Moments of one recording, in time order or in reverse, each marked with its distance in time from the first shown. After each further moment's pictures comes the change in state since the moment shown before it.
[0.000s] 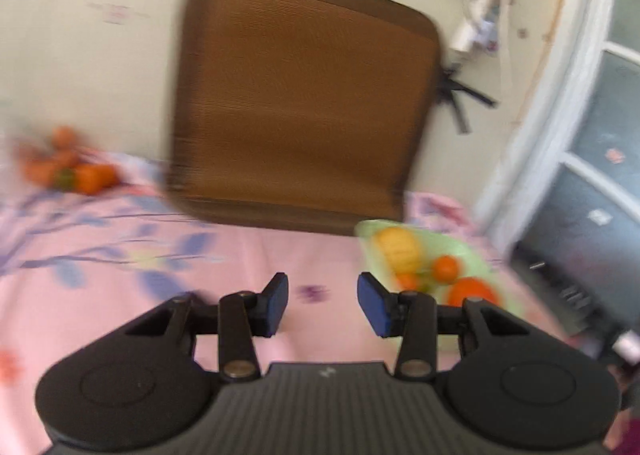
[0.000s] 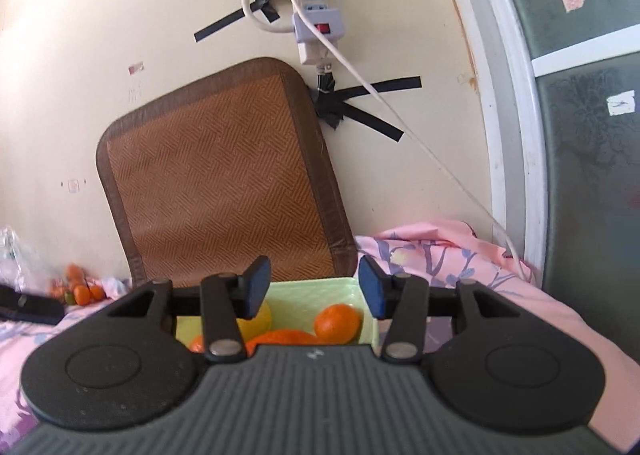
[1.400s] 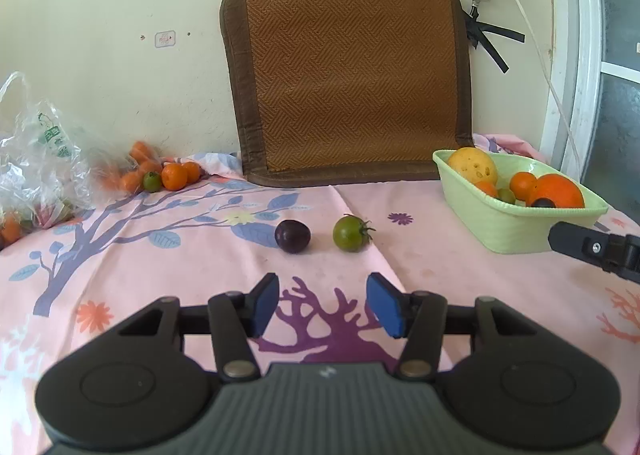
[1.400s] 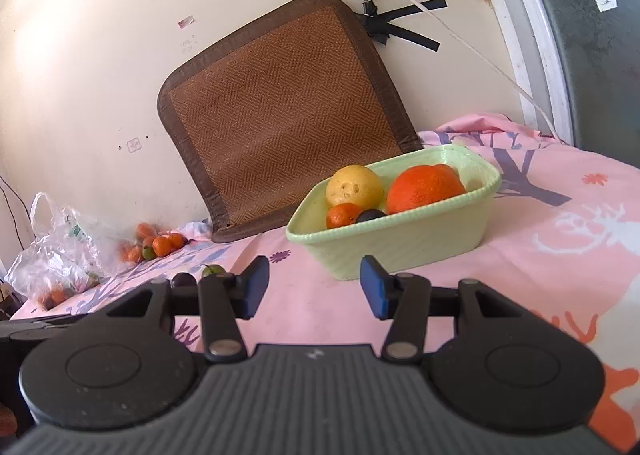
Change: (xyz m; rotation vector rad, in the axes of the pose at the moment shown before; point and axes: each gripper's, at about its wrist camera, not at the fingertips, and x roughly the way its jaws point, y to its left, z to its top) left arm -0.012 -0.009 -0.065 0.200 -0.030 0.203; right arm -0.062 0.084 -0.055 0.156 0.162 0.051
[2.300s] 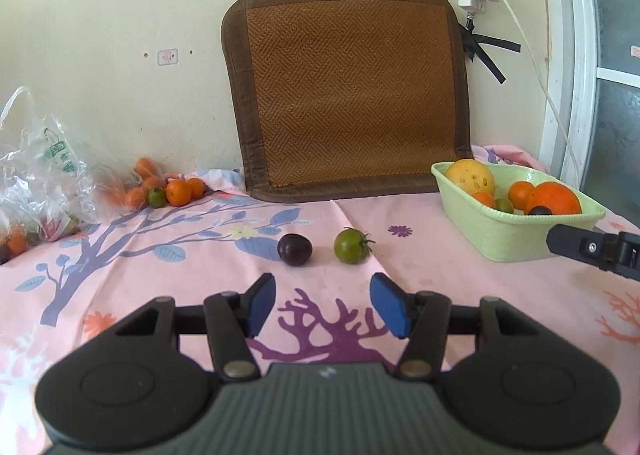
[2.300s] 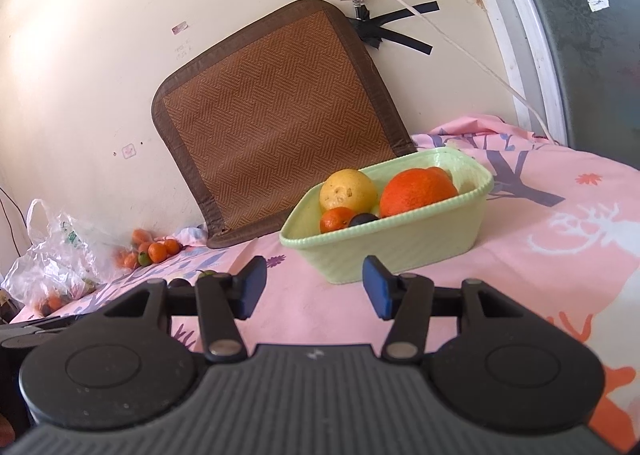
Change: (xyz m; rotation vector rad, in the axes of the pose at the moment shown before) left arm -0.007 -0.003 -0.001 0.019 -0.054 0.011; right arm -0.001 -0.001 0.002 0.012 -0.012 -0.013
